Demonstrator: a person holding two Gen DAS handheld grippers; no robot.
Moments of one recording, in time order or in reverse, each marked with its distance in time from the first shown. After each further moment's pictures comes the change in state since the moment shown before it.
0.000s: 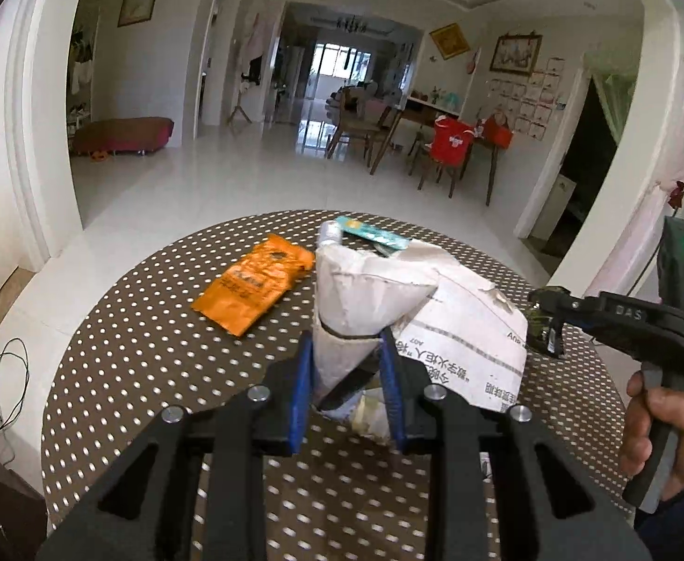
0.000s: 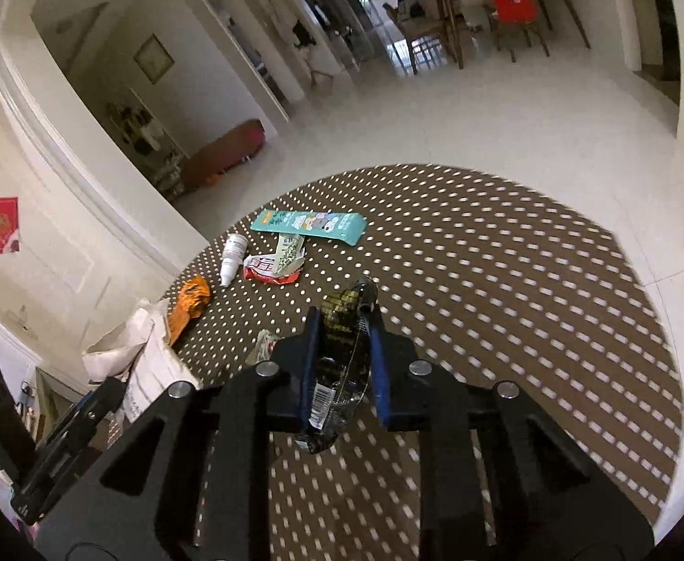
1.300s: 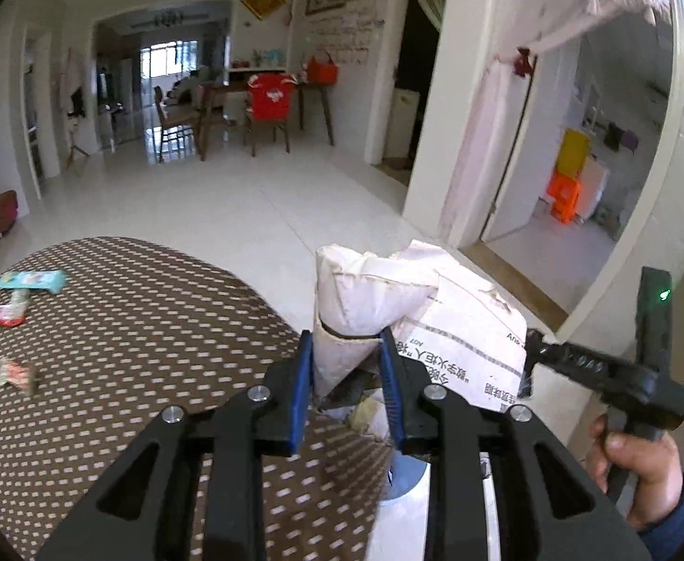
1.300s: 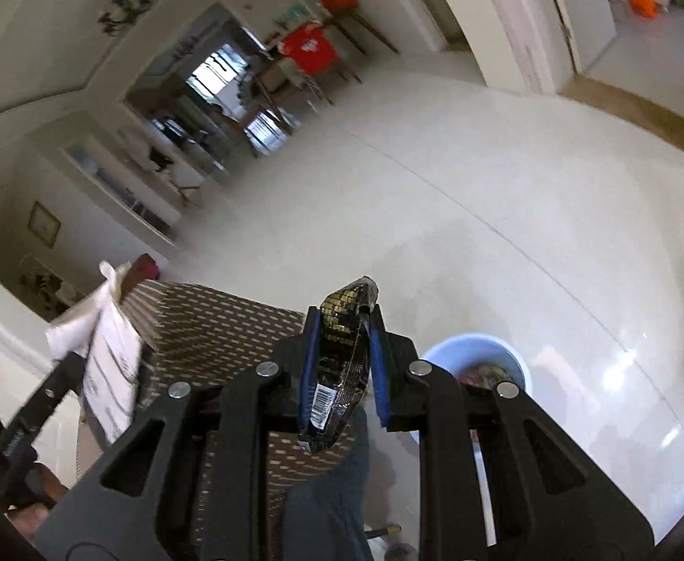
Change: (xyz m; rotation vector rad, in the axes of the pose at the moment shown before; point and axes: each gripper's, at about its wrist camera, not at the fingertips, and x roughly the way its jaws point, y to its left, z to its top) left arm 0.054 -0.358 -0.062 0.398 0.126 -0.336; right arm -0.211 -0.304 -0.108 0.461 -0.210 -0.273
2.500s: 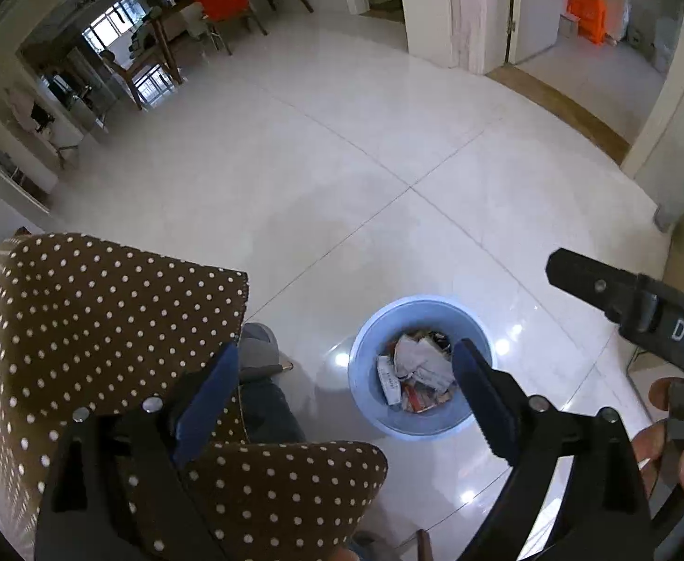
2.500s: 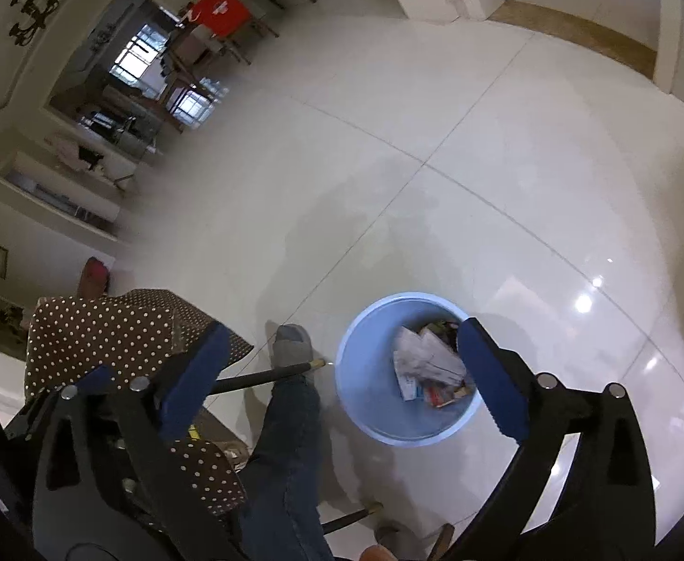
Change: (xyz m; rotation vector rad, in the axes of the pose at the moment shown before) left arm 0.201 -0.088 -0.029 0.267 0.451 0.185; right arm 0.050 -0.074 -0.007 0.142 0.121 -0.177
